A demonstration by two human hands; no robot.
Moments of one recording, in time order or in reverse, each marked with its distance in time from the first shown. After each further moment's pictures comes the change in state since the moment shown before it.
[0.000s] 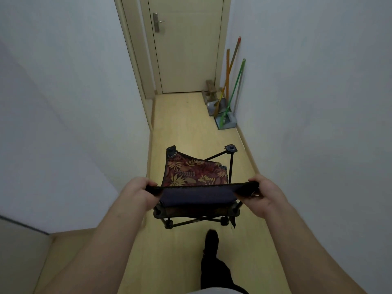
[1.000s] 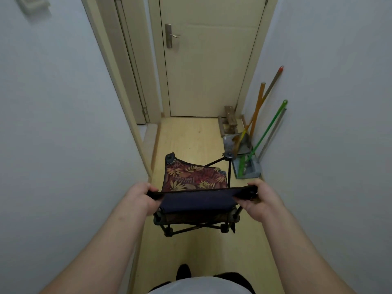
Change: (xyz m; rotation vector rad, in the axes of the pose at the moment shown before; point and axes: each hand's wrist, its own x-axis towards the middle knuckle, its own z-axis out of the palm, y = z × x) left_hand 0.271 0.406 0.444 -0.099 0.104 -0.038; right_hand 0.379 -0.298 0.488 -0.032 -0.004 0.067
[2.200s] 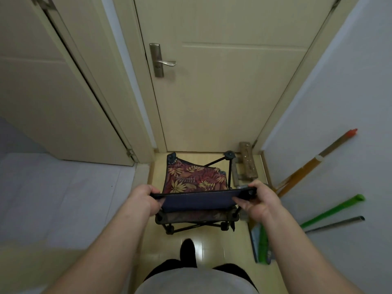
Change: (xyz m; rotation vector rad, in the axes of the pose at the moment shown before) left_hand 0.277 0.406 0.560 -0.005 0.072 -0.034; right_hand 0.445 -0.339 0.495 -0.070 0.064 0.114
